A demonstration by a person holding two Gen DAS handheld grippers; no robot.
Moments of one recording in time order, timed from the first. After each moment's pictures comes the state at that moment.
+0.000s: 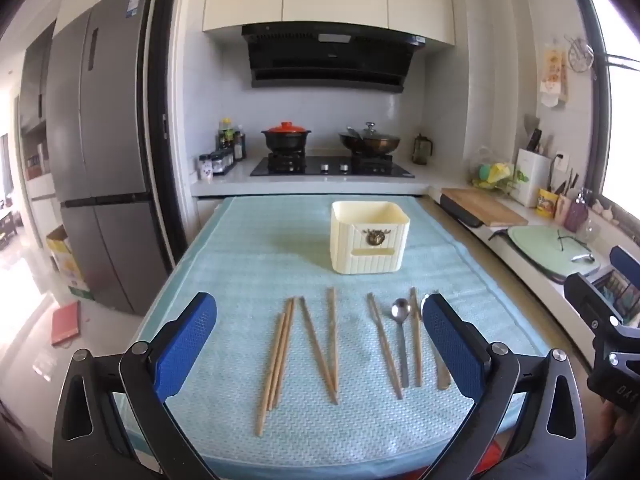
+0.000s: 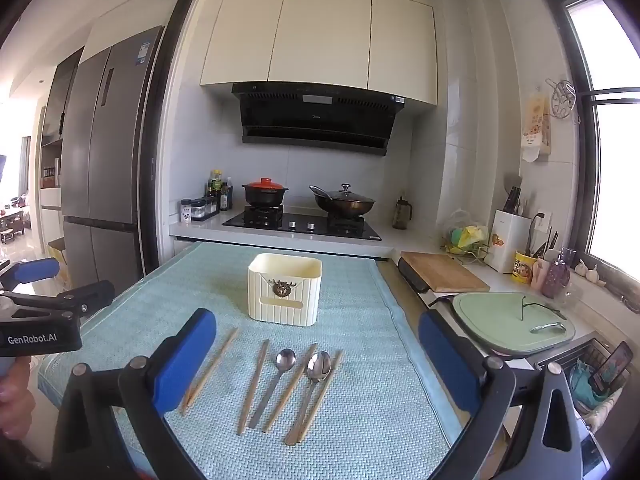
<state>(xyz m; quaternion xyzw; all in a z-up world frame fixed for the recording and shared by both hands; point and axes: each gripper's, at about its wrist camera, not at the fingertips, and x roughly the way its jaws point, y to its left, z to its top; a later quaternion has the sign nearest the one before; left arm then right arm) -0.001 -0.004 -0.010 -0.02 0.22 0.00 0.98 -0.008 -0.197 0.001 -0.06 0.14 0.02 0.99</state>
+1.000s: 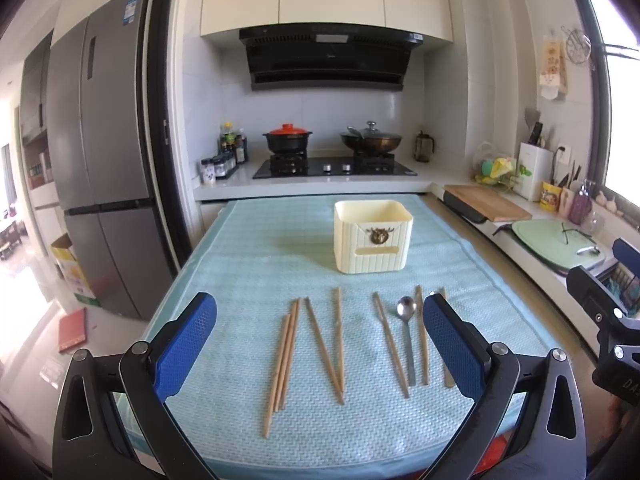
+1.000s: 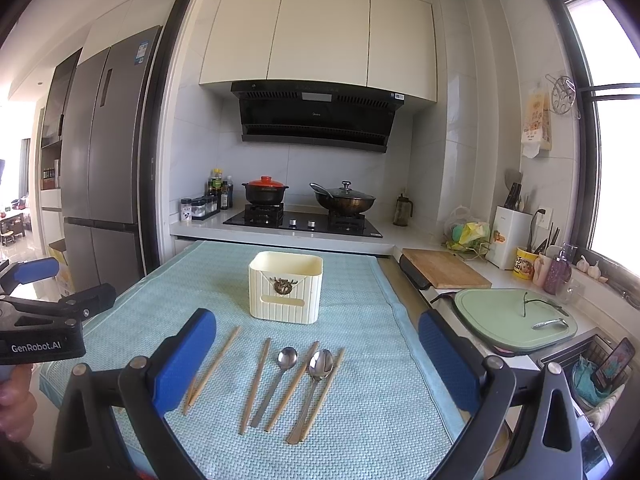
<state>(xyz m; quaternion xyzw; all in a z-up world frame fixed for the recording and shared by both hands) 0.000 -0.002 -0.011 0.00 0.22 0.01 0.98 -0.007 -0.200 -0.003 -0.05 0.14 0.02 0.99</state>
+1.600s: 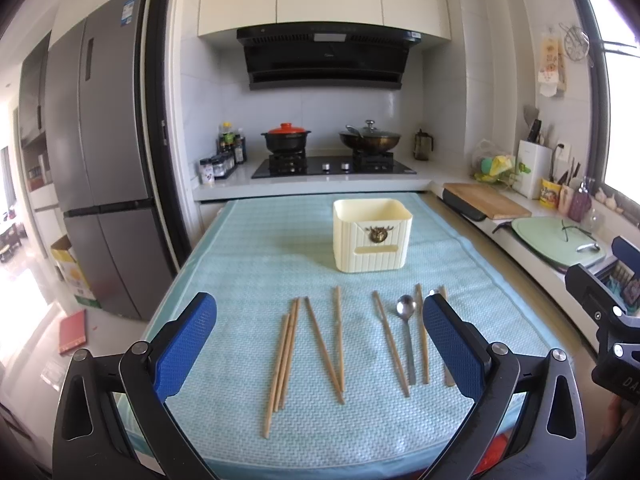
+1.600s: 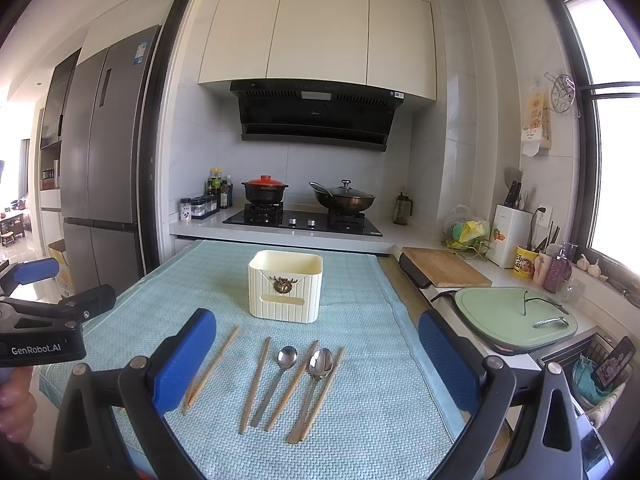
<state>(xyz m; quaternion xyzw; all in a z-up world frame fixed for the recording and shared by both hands) 0.000 -0.004 -0.011 0.00 0.22 0.01 0.98 -0.006 -0.200 -0.003 -0.05 0.14 0.02 0.99</state>
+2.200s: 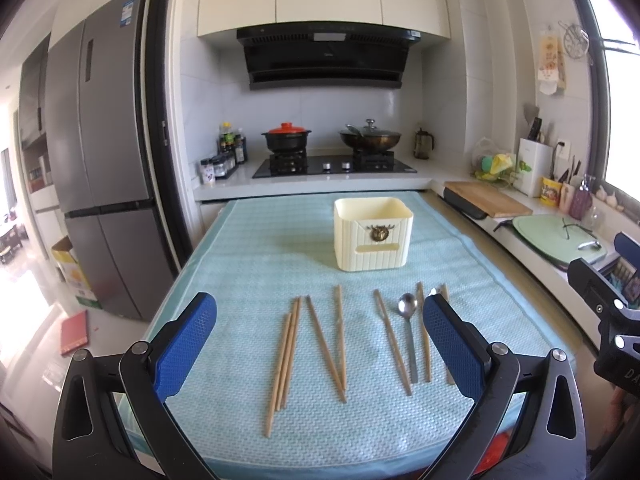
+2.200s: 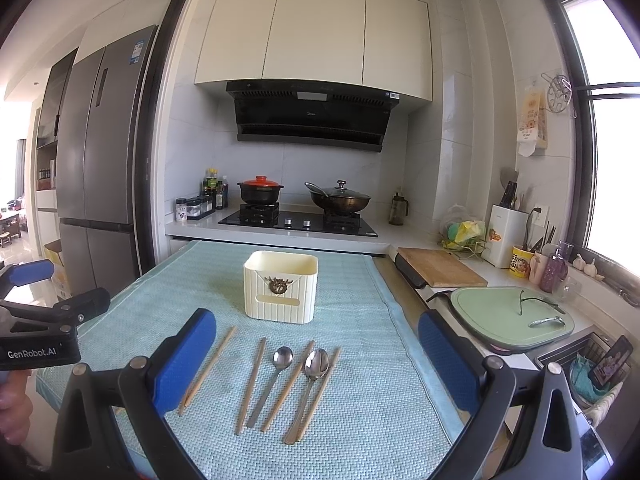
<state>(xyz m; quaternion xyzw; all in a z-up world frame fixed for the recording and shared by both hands) 0.001 -0.006 -0.013 0.00 0.22 0.01 0.98 -0.007 -0.199 -0.002 -0.05 0.14 0.02 0.99</state>
